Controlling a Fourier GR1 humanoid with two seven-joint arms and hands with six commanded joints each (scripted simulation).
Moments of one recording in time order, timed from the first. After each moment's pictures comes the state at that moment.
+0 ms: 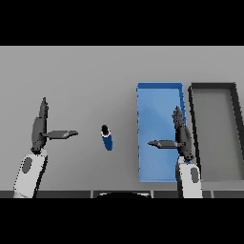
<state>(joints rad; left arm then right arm) -0.11 0.43 -0.16 -1.48 0.24 0.26 0.01 0.00 0.00 0.00 -1.57 0.00 0.00 0.00</state>
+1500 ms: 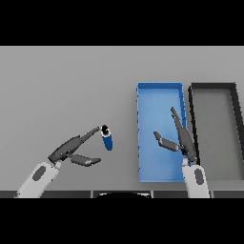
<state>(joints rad) -0.10 0.57 -0.52 -1.65 0.12 -0.23 0.01 0.02 -0.15 0.10 -1.65 0.18 0.06 -0.05</state>
